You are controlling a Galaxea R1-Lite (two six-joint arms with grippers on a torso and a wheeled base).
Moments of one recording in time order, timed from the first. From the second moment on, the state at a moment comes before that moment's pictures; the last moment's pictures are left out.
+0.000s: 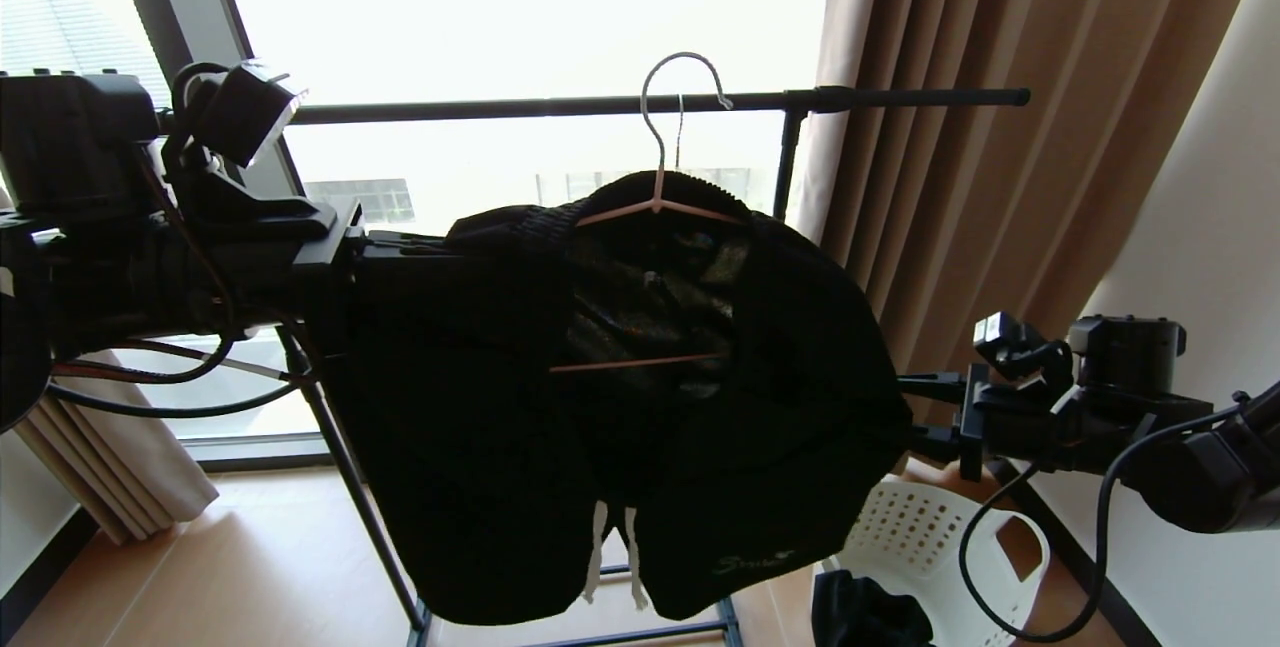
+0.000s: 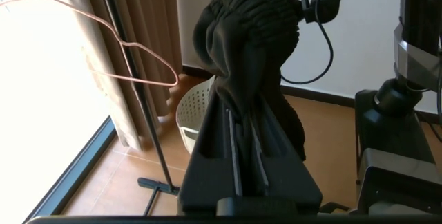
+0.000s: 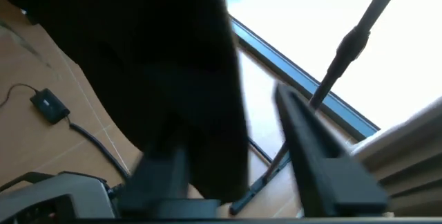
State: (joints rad) left arm -0.16 1.58 -0.98 -0.44 -1.06 0.14; right arm -0.04 2.01 -0.67 -0.82 0.93 -0.41
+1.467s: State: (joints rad) left arm -0.17 1.38 -0.76 -0.25 -0.66 0.17; right arm 0.29 1.58 -0.58 -0.82 0.37 -0.08
